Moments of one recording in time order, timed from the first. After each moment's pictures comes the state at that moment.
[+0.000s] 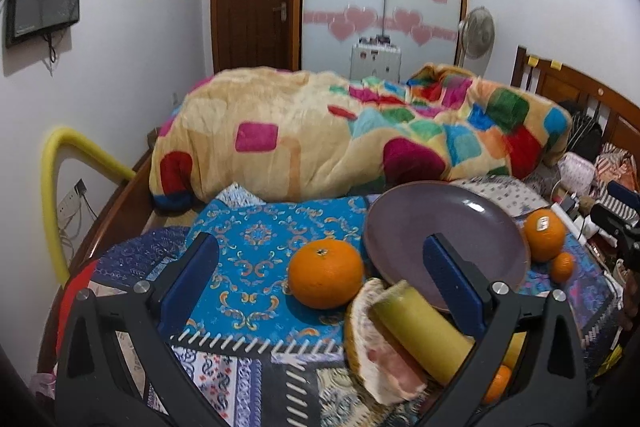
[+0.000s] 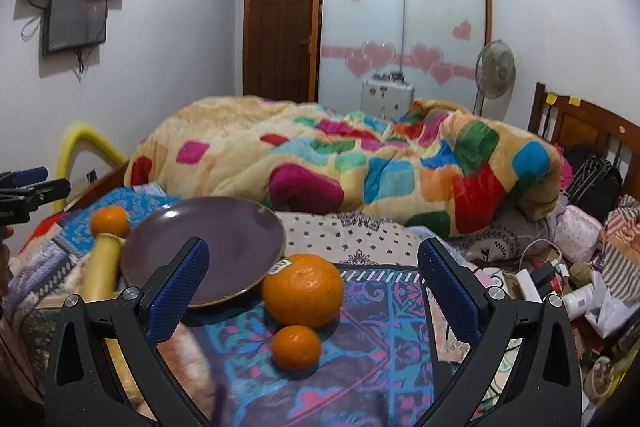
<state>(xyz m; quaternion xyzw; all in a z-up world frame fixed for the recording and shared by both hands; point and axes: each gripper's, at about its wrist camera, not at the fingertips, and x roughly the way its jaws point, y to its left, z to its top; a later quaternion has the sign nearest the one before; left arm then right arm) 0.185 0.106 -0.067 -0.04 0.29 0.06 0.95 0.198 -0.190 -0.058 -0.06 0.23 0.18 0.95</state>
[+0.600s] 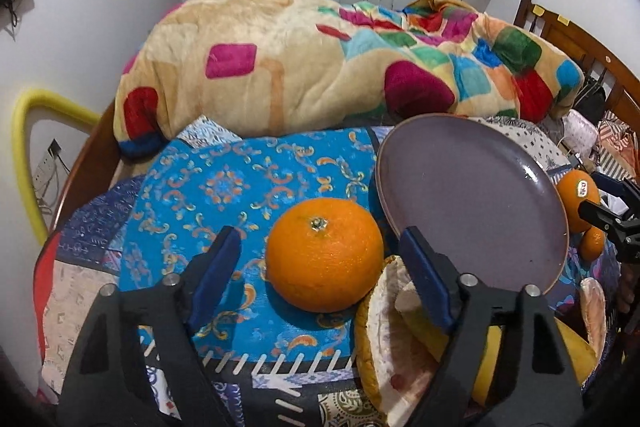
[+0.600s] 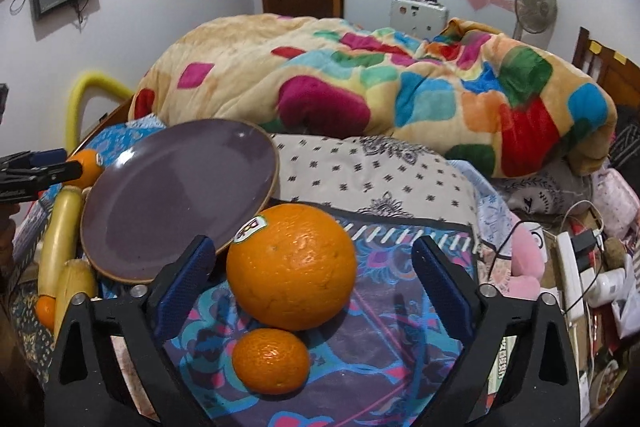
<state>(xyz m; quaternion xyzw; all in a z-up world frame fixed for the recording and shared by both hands) 0.247 0.114 -0.120 -0.05 0.42 0.02 0.91 0.254 -0.180 -0.099 -0.08 0.37 0.23 0.89</state>
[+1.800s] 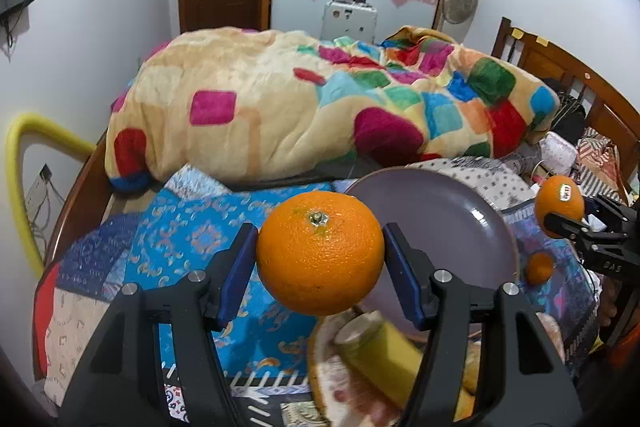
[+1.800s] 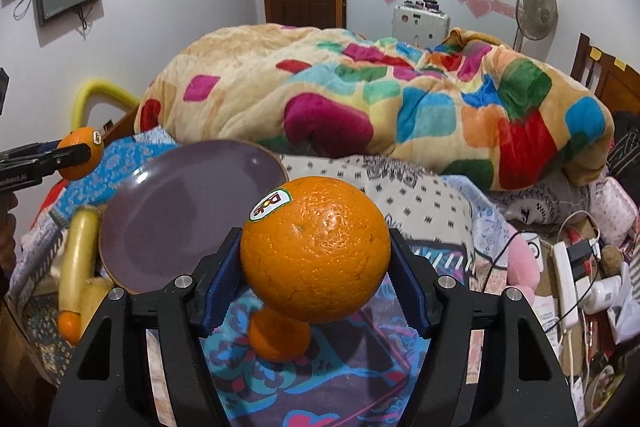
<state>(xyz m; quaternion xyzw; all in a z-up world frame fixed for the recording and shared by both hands) 0.243 0.095 -0.066 -0.05 0.36 0.00 0.93 0.258 -0.176 -0.075 -0.07 0.35 0.23 0.90</state>
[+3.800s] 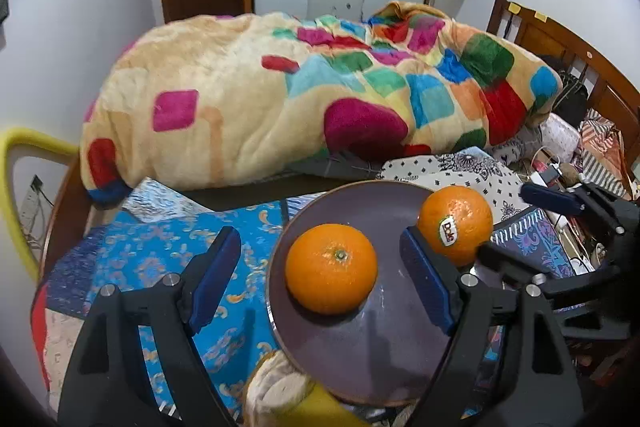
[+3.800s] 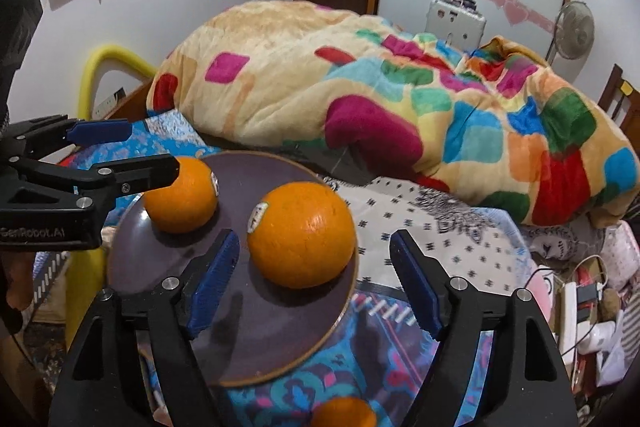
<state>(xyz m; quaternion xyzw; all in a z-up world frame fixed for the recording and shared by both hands) 0.296 0.047 -0.065 -0.03 0.40 -0.01 0.92 0.287 -0.109 -0.073 -0.13 0.38 0.26 0.88</state>
